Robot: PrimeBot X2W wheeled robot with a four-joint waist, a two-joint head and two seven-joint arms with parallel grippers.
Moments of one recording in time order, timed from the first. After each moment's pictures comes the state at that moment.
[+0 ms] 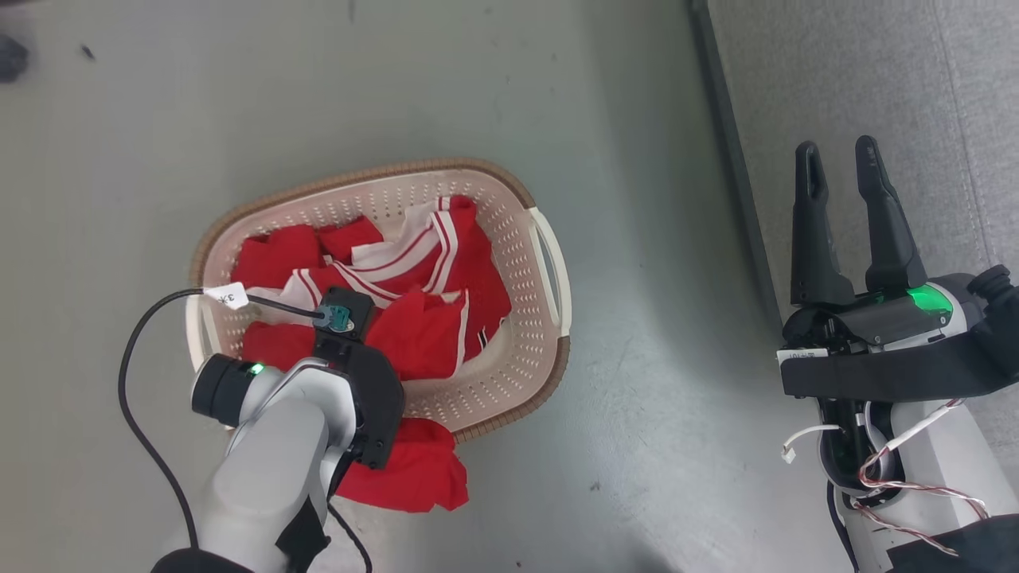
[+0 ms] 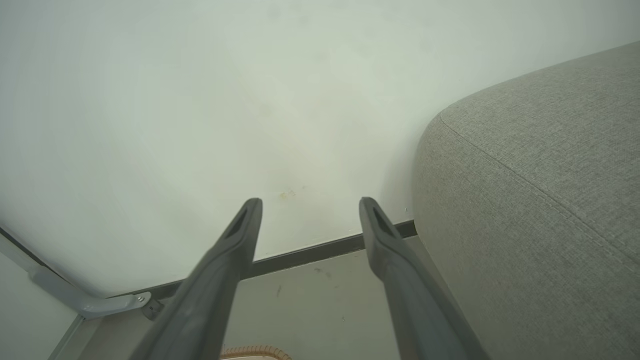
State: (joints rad) left arm -0.85 0.04 -0.50 1.09 -0.32 -0.05 0.25; right arm -0.50 -0.10 0.17 0.05 0.47 0.11 -0.26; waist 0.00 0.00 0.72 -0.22
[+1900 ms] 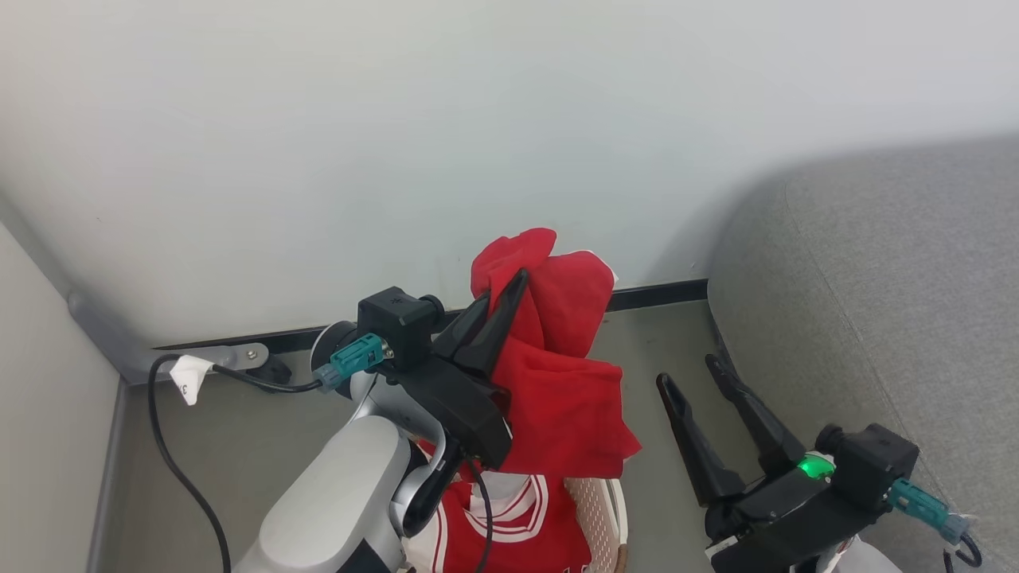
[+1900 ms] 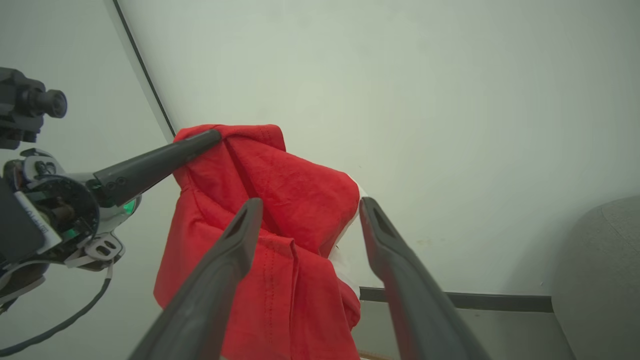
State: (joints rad) left arm -0.67 0.04 -0.61 0.54 -0.62 -0.12 -0.16; right arm -0.28 -0.24 0.49 0.14 0.56 0.12 -0.26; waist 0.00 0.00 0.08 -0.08
